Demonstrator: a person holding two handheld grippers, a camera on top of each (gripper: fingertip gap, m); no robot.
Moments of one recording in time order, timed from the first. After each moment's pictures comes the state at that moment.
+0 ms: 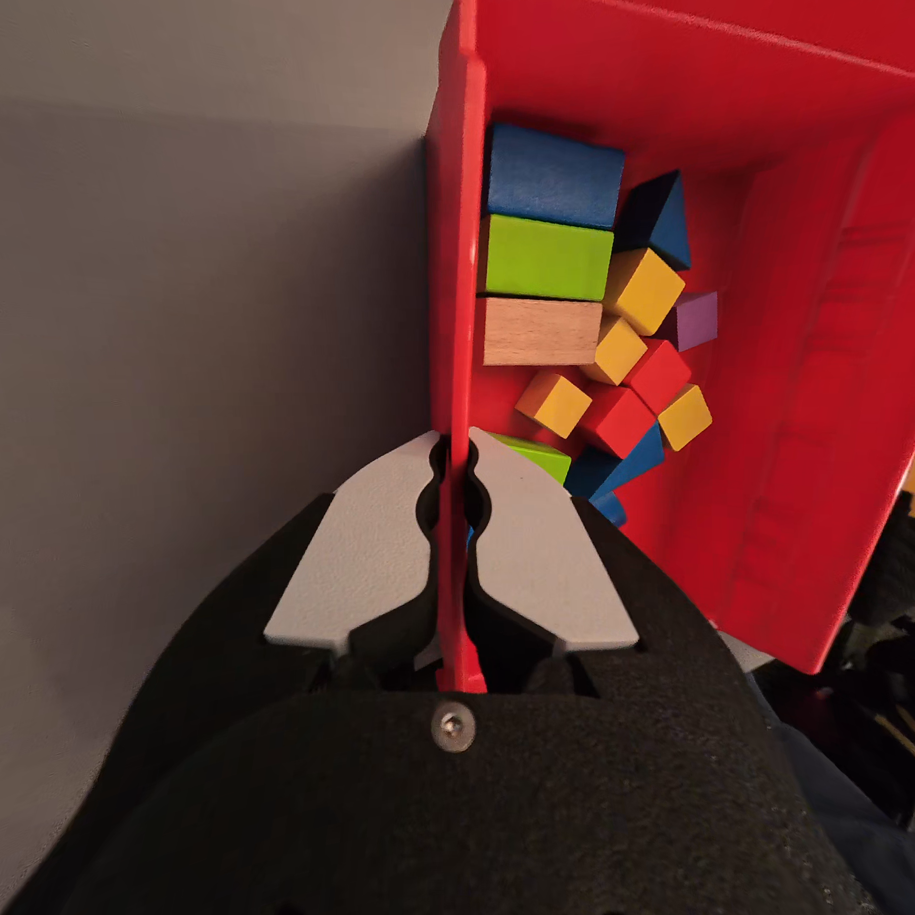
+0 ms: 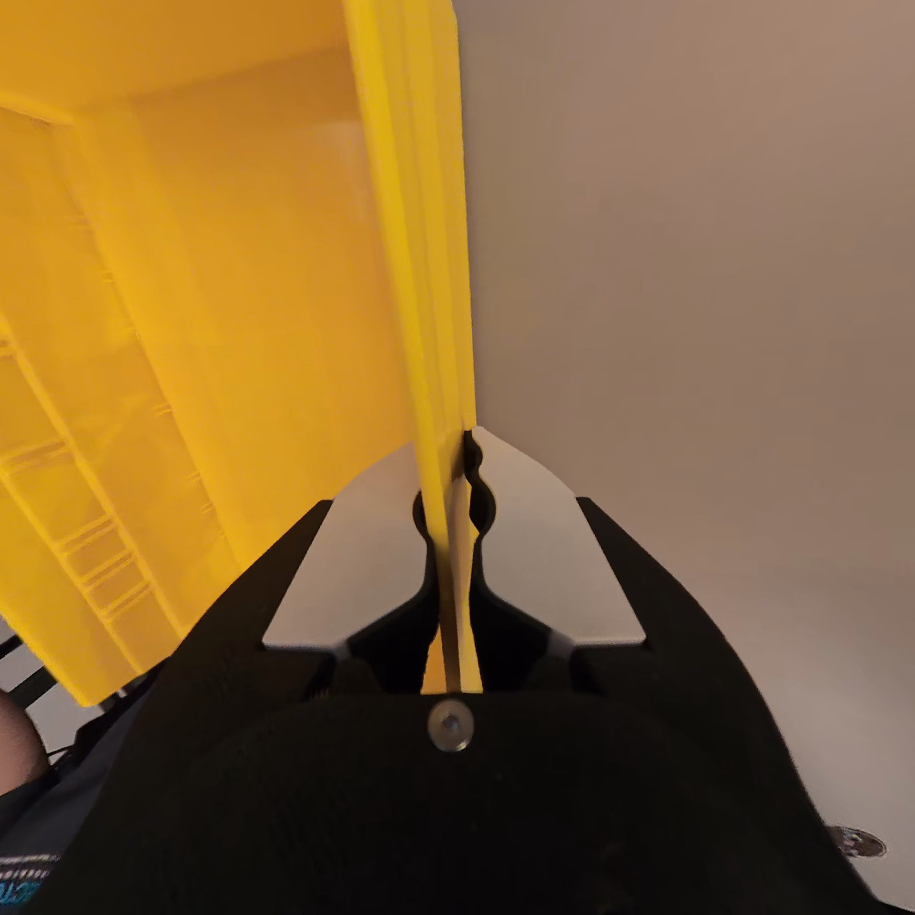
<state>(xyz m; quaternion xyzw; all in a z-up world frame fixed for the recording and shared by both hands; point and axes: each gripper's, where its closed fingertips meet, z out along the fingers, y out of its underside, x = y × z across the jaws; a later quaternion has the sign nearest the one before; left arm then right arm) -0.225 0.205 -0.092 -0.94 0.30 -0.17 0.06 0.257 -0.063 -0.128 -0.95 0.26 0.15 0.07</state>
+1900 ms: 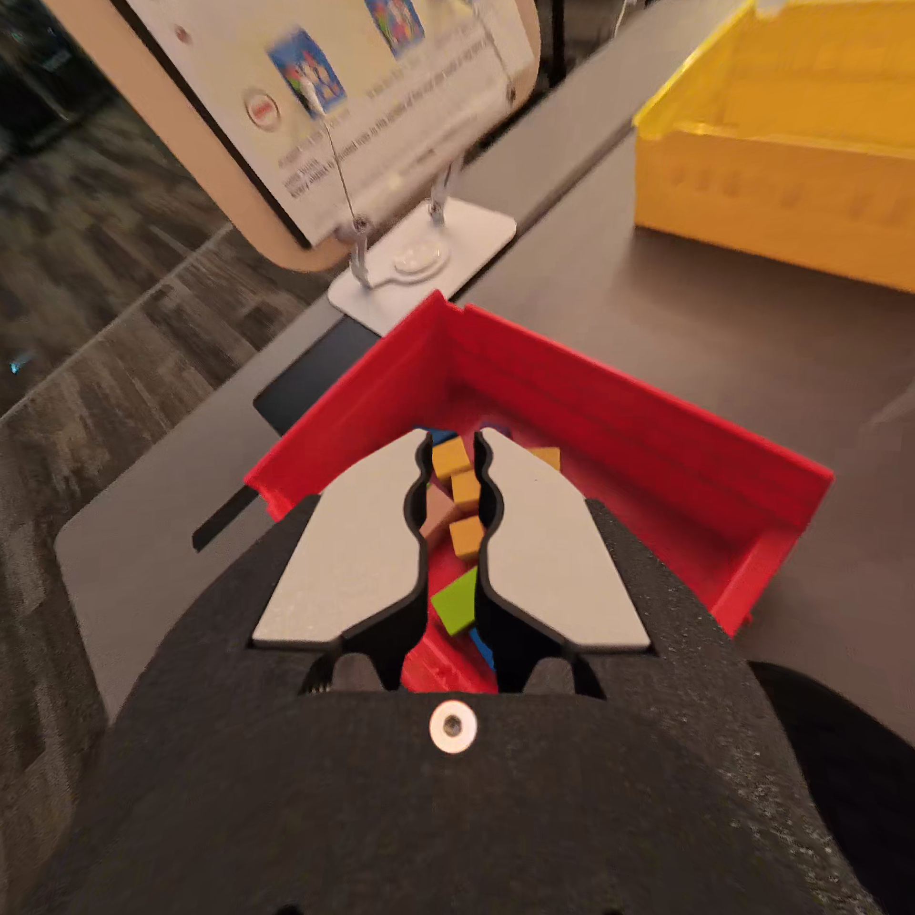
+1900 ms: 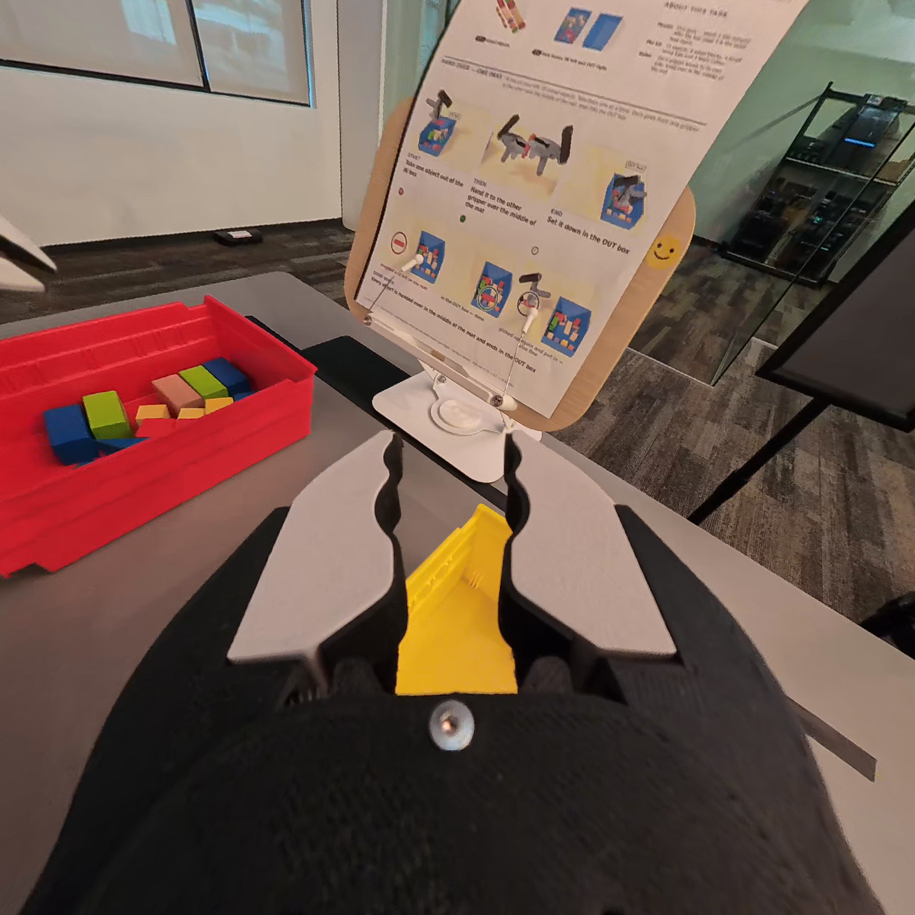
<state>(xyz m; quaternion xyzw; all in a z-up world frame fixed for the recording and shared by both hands) -0.246 0.170 0.031 -0.66 0.56 -0.19 0.46 0.096 0.038 0.108 -0.76 -0.14 0.00 0.64</state>
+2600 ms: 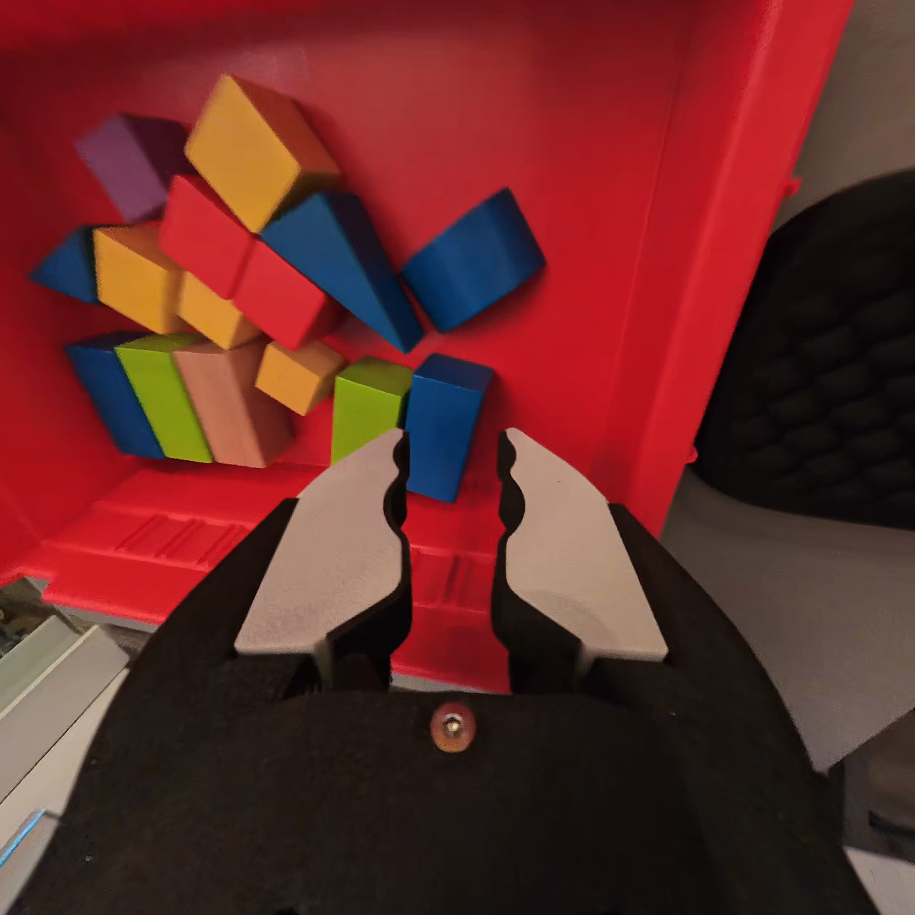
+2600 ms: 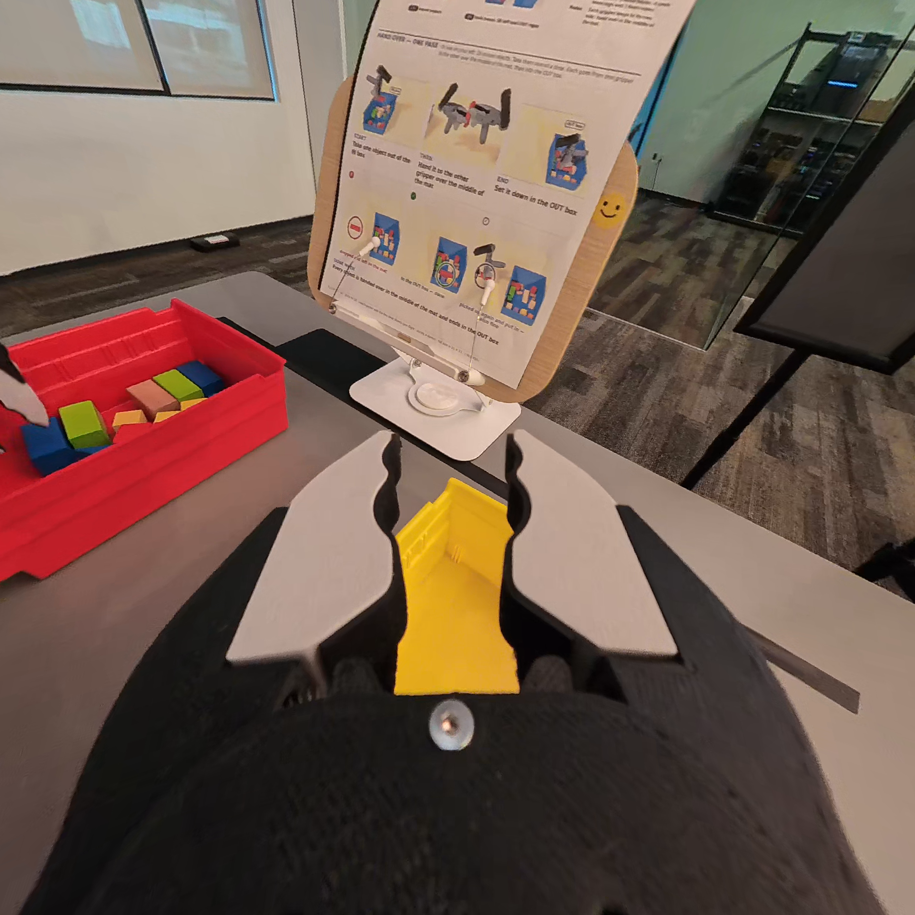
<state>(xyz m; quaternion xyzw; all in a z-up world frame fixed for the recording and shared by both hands) -0.297 0.135 -0.113 -0.52 0.85 0.07 0.08 0.131 0.030 0.103 -0.77 -0.10 0.01 0.63</state>
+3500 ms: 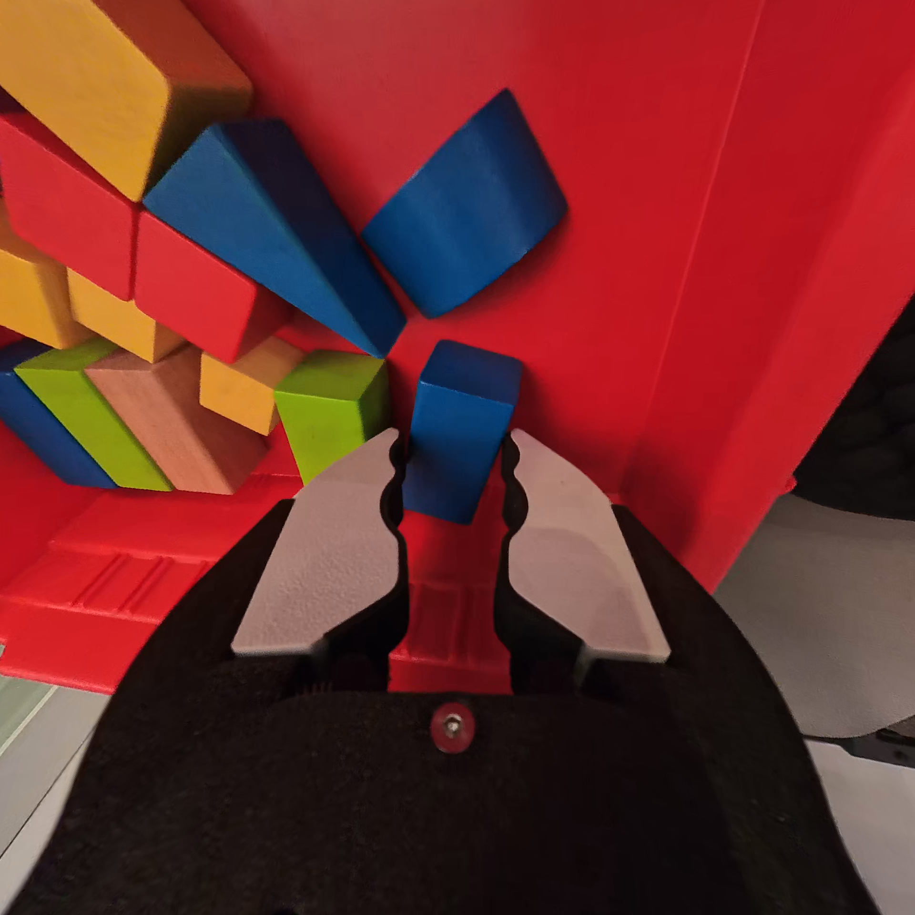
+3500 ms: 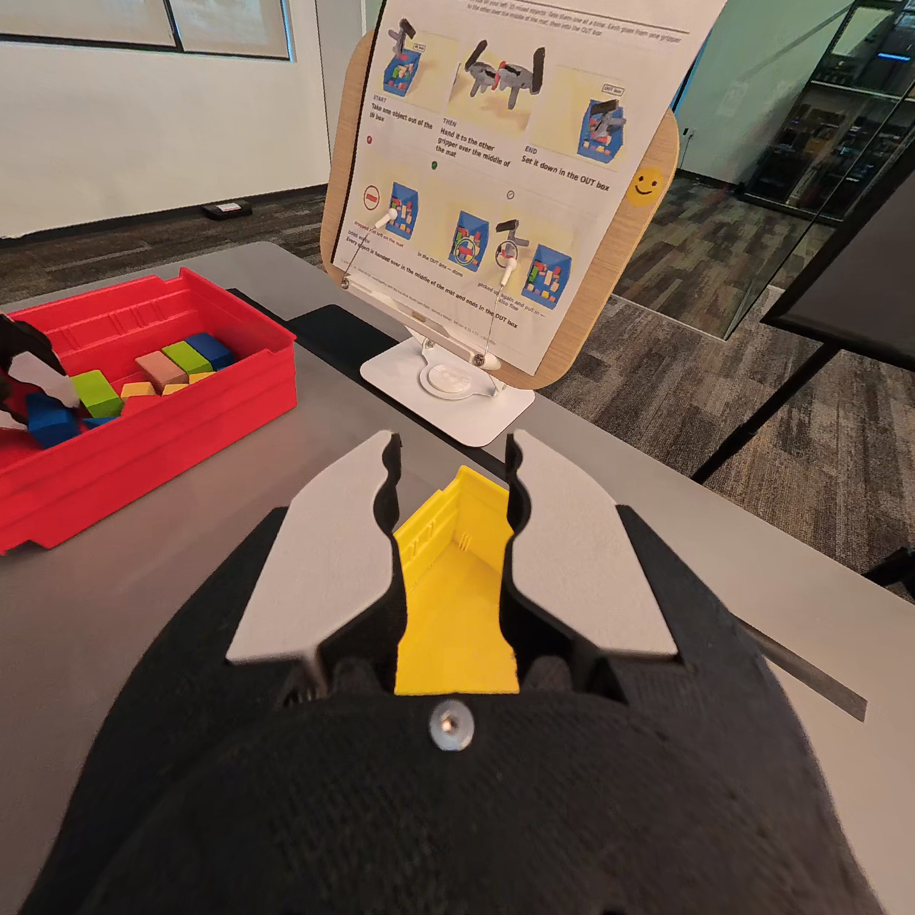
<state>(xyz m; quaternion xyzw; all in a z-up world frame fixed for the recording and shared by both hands) -0.309 0.149 -0.144 -0.50 0.86 0.12 0.03 0.124 0.036 0.093 -0.78 -0.12 0.01 0.61</state>
